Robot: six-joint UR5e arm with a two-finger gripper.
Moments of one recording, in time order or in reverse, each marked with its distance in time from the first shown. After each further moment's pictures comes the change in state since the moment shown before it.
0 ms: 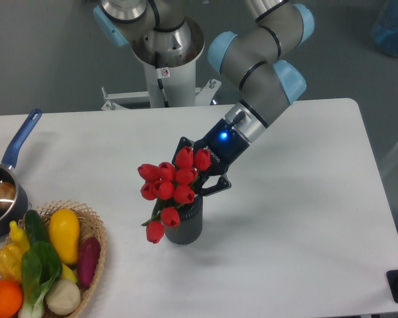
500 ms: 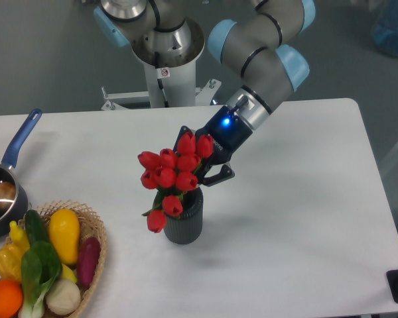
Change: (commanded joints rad) arm 0.034 0.066 0.002 -0.009 -0.032 -0.012
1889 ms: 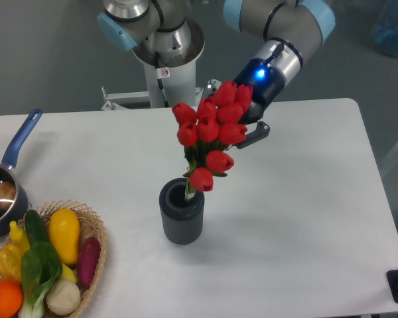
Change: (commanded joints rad) arm 0.133 0.091 0.011 0.003 -0.274 -0.236
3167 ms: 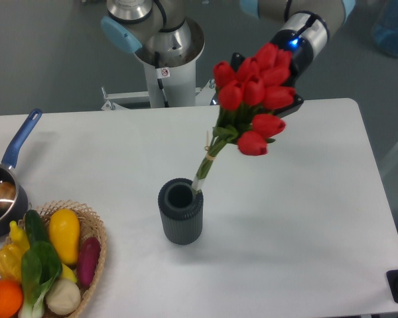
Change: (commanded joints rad) arm 0.100 0.002 0.080 -0.003 -0.081 -0.069
